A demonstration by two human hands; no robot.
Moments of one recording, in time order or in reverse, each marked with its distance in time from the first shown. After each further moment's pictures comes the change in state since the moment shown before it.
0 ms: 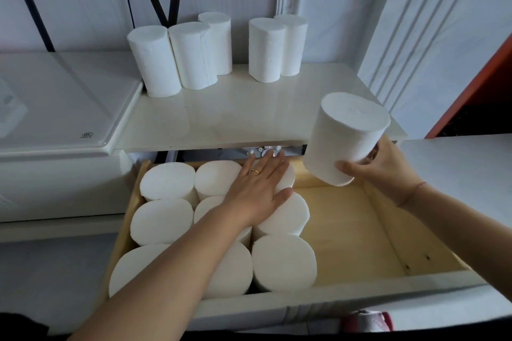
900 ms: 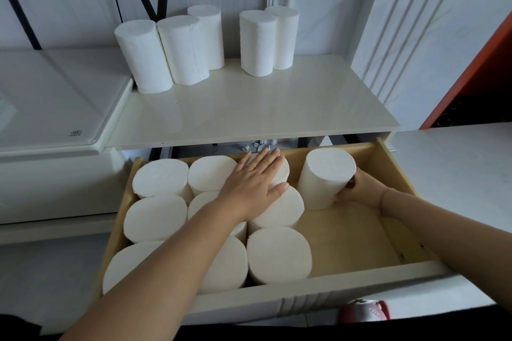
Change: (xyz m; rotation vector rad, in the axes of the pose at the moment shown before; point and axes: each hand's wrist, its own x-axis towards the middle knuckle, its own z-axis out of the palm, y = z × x) left_hand -0.001 0.002 -0.003 -0.064 -0.085 -0.003; right_hand 0.002 0.083 0.023 -0.133 -0.321 0.263
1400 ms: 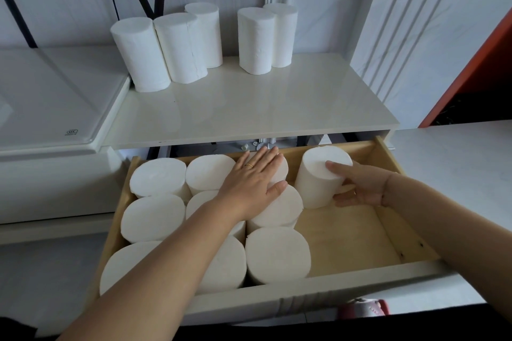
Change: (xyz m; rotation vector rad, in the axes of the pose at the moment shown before) left_hand 0.002 0.001 0.000 0.002 -0.005 -0.006; right_hand -0.004 -0.030 -0.008 0.522 -0.136 0.427
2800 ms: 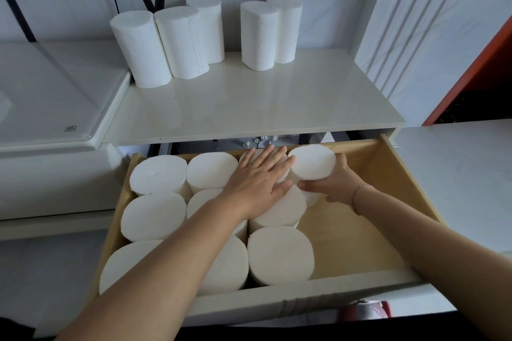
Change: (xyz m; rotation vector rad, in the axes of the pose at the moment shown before) left_hand 0.004 0.001 0.004 0.002 0.018 0.055; right_hand 0.001 0.002 0.056 -0.345 0.302 -0.218
